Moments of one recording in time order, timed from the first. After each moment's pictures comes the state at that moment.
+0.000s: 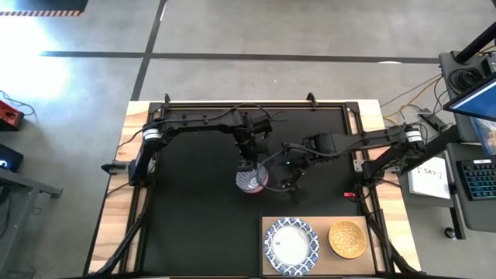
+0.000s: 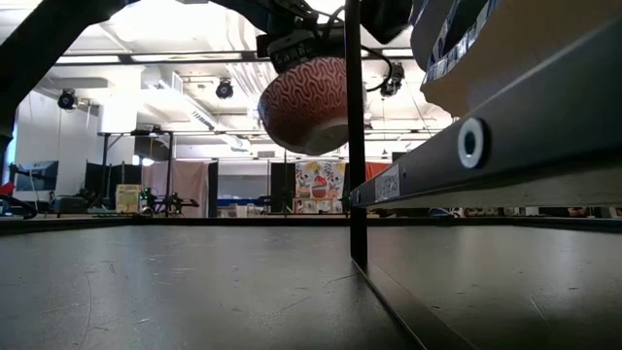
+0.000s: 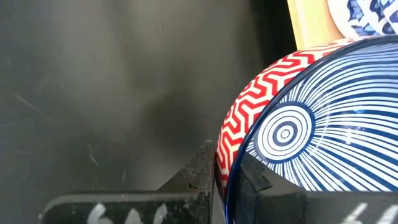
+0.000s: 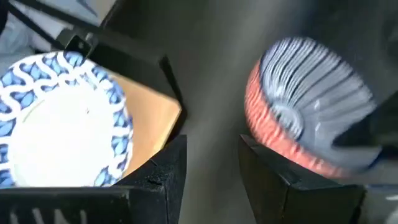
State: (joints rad) left arm 0.23 2.08 1.83 -1.04 0.51 0.33; right arm 0.09 1.55 1.46 -0.84 -0.30 -0.25
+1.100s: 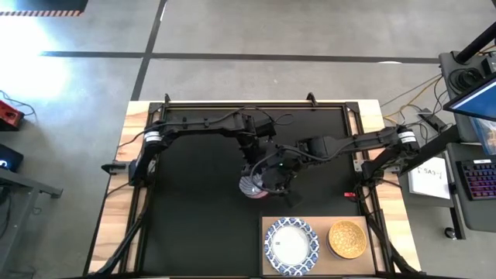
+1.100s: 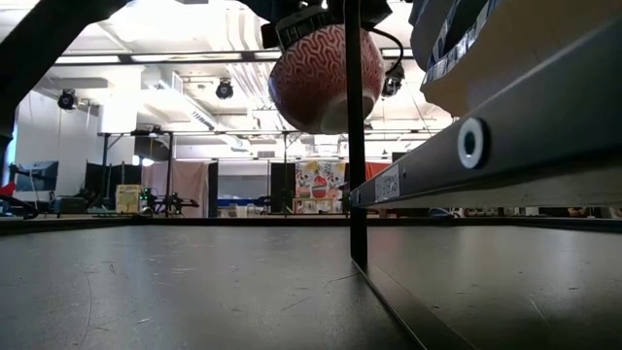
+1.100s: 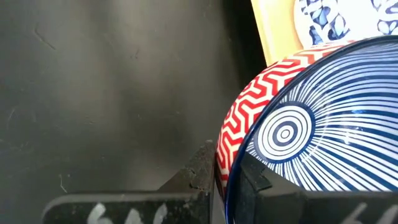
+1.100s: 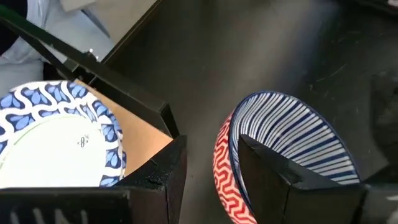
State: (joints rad) left arm 0.18 2.09 1.89 -1.03 0.55 0.27; right arm 0.10 1.62 1.47 -0.69 -0.36 -0.32
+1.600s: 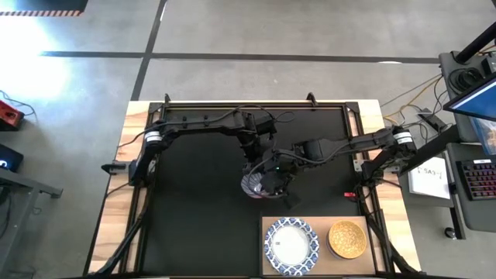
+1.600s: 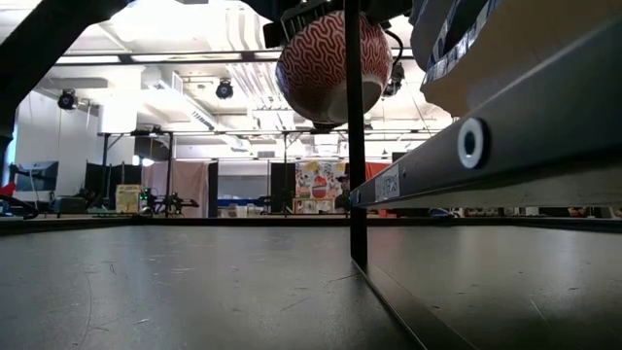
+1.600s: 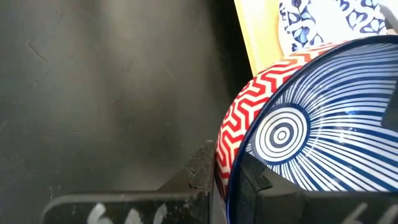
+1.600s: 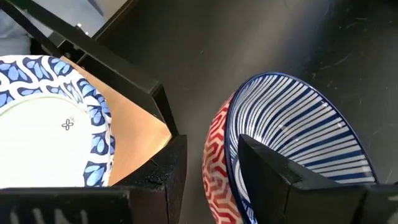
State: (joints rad) left arm 0.18 2.09 1.92 -1.03 0.61 0.24; right arm 0.10 1.65 1.47 -0.74 -0.32 -0.38
